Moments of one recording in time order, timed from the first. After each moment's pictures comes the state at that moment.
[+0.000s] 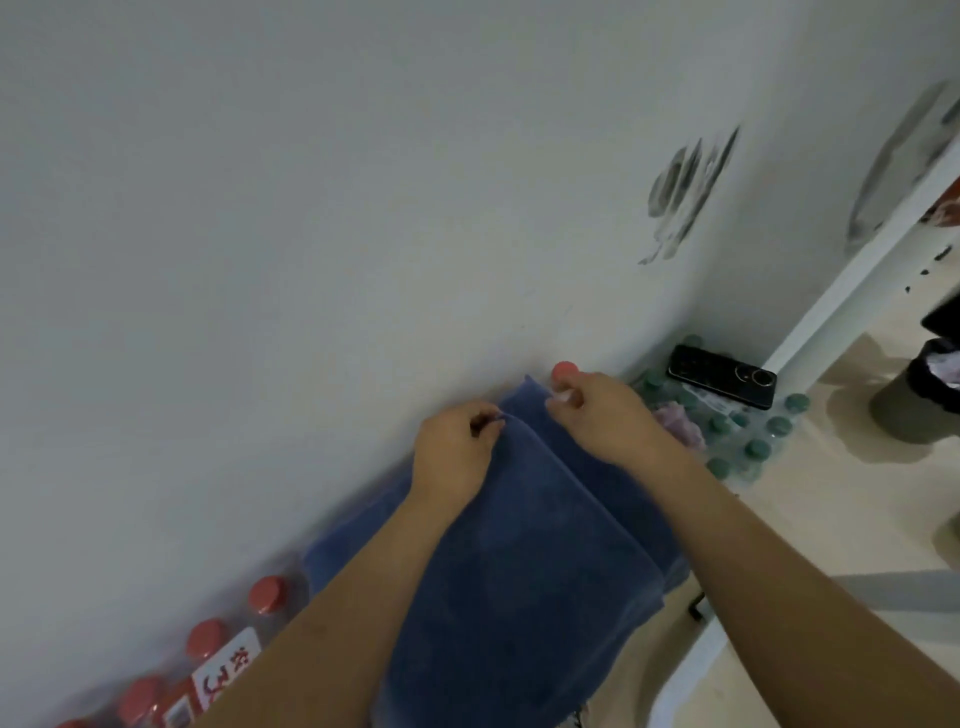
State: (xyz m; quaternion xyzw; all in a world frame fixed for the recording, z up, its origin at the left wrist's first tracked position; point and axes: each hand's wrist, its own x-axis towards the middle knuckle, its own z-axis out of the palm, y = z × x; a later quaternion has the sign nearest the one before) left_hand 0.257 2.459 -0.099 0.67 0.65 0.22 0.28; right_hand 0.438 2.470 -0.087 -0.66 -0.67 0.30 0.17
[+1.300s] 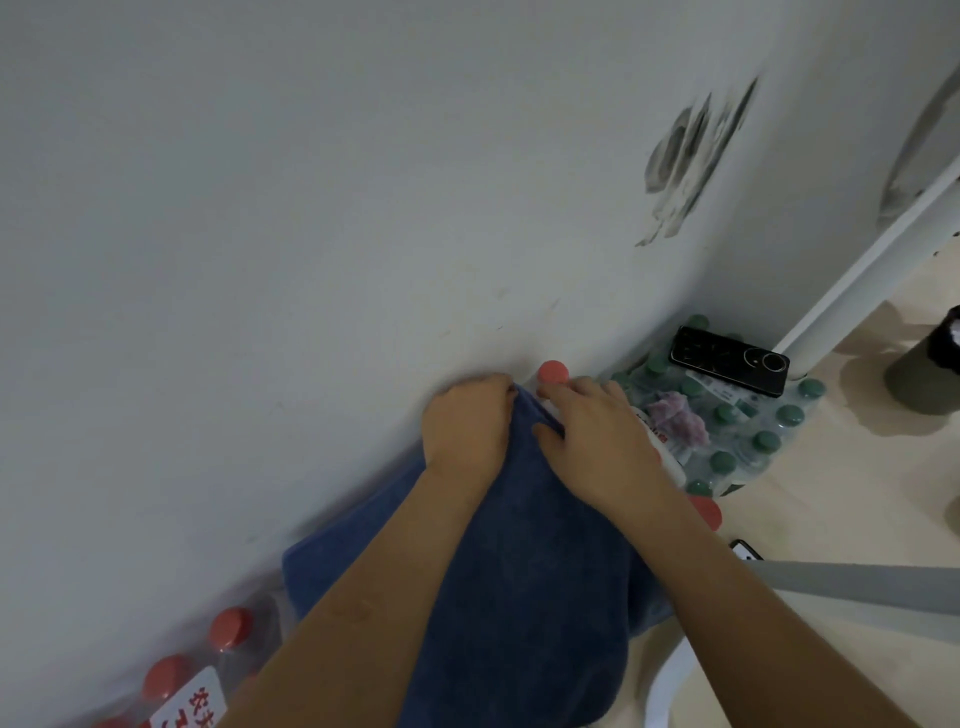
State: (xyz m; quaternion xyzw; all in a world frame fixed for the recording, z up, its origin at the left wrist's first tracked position) left_hand 0.304 2.505 -0.109 0.75 0.65 0.06 0.07; right_hand 0.437 2.462 -0.105 -0.67 -0.70 0.20 0.16
